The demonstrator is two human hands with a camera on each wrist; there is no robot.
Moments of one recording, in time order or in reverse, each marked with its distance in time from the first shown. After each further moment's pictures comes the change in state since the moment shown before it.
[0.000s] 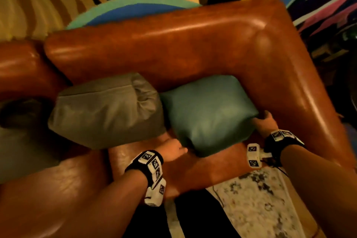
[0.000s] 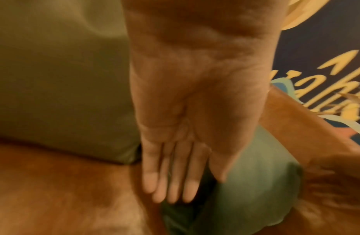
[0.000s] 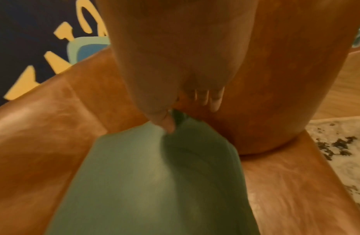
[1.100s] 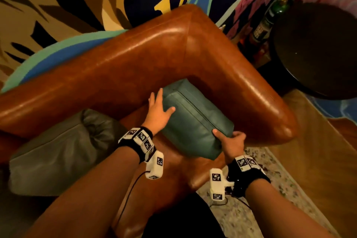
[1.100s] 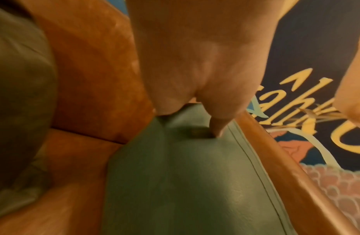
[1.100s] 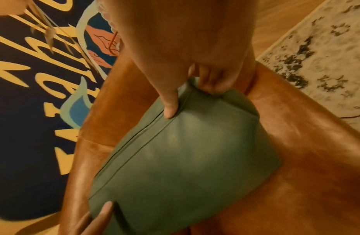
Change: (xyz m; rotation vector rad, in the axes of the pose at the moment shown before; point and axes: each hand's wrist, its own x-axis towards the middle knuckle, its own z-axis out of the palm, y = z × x) left_hand 0.065 0.156 -0.087 -0.157 0.488 0.087; right_hand -0.091 0.070 0.005 0.809 0.178 0.240
